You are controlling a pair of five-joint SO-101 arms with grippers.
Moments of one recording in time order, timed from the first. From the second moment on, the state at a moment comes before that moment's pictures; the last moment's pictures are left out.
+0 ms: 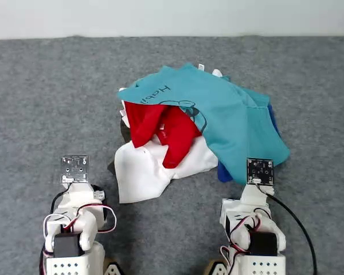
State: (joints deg) left arm -7.5 -102.8 96.9 70.0 7.5; right arm -1.7 -103.6 95.6 74.7 -5.1
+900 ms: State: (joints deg) left arm -3.3 -102.8 96.9 70.0 7.5; right arm -1.7 -103.6 95.6 74.7 -5.1
